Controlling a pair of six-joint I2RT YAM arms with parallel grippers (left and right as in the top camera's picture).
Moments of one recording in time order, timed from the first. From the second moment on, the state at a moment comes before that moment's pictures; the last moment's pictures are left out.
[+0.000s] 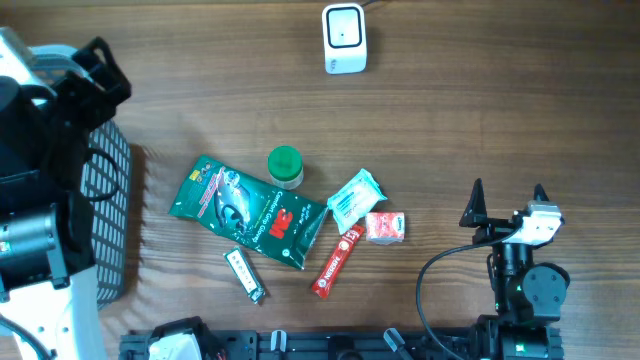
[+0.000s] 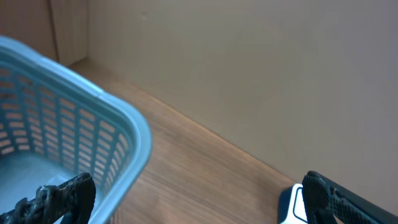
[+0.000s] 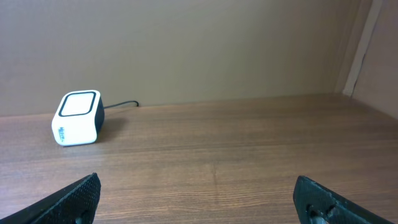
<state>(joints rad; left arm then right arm) 0.22 1.09 1.43 -0.68 -0.03 -0.42 -0.06 0.03 0.01 0.00 0.03 0.04</state>
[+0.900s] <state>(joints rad) 0.29 1.14 1.43 -0.72 0.05 -0.43 -0.06 0.03 0.01 0.00 0.03 0.04</state>
